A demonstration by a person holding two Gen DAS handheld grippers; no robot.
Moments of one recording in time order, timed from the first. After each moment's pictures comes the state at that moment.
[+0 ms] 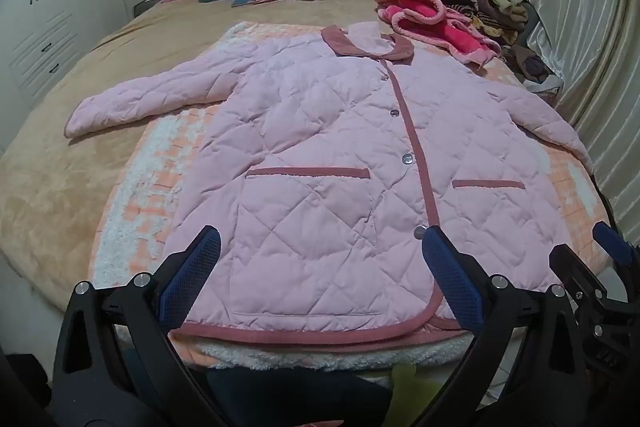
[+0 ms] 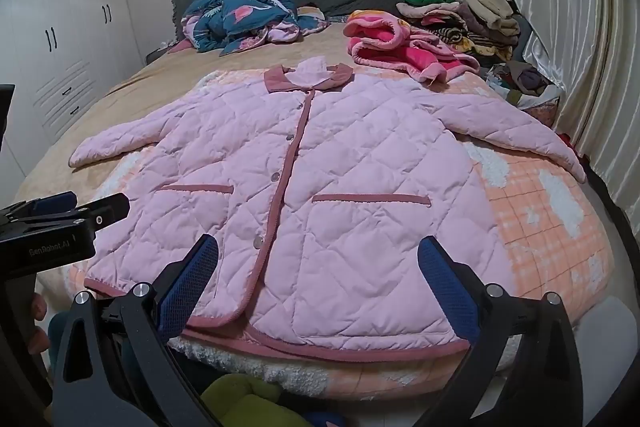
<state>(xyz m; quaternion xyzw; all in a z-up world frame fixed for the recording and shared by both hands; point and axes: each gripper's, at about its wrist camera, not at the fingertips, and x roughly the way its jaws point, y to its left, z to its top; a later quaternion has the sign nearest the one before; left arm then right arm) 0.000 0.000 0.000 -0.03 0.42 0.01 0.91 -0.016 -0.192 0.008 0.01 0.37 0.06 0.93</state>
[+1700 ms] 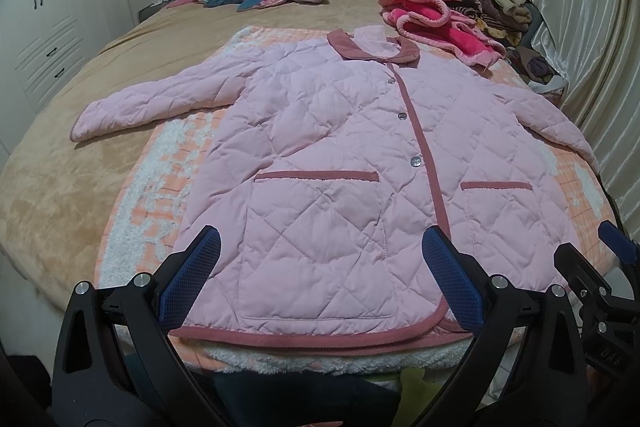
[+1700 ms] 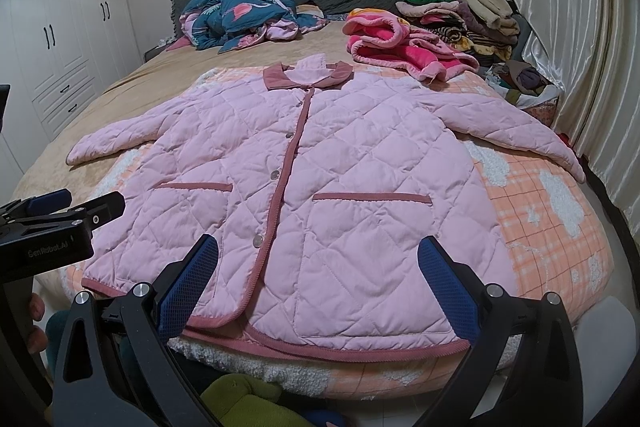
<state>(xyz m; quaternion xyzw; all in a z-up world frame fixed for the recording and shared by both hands) 0.000 0.008 0.008 -0.02 0.41 0.02 0.91 -0.014 -0.190 0.005 0.01 0.37 0.06 0.93</state>
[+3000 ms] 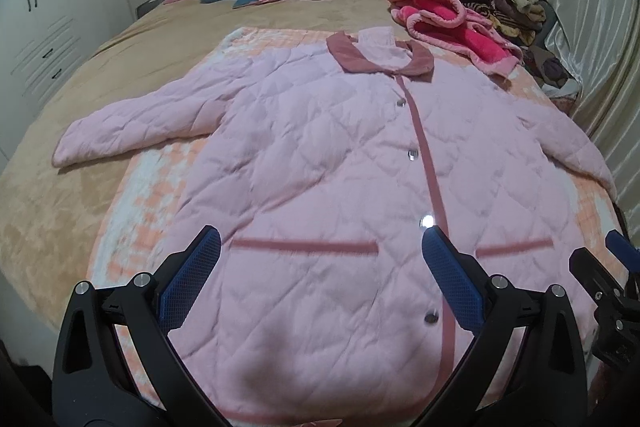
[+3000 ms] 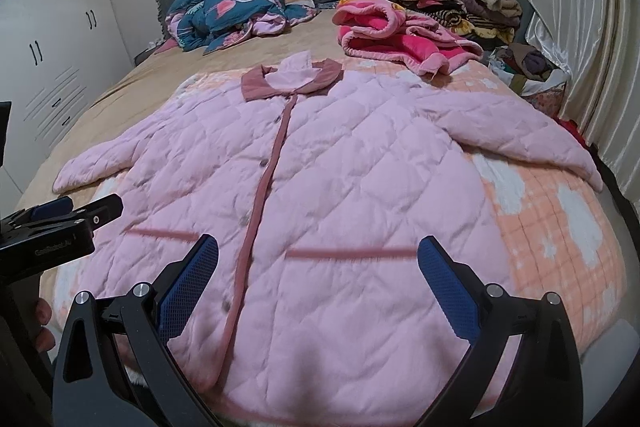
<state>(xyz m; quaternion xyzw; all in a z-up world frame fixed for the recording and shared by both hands) 0.105 -0.007 0.002 -0.02 0.43 0.04 0.90 0.086 -0.221 0.007 0.03 0.39 0.06 0.92</state>
